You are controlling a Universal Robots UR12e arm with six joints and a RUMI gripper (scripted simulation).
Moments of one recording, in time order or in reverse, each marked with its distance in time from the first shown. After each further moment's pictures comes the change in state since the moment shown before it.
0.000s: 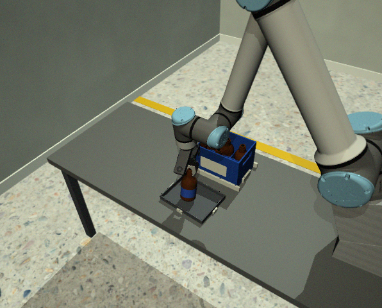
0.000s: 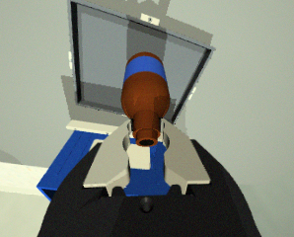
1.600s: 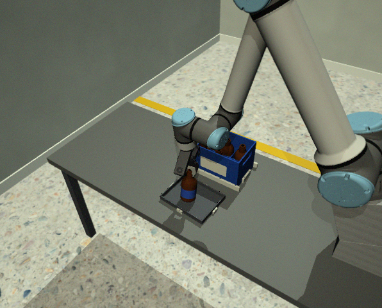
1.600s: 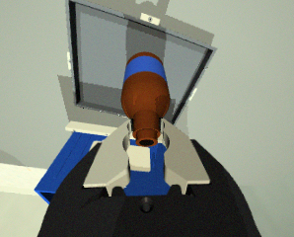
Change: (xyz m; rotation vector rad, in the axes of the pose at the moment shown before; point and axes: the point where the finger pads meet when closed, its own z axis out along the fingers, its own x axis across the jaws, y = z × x) arm 0.000 -0.001 0.005 0.000 0.000 0.000
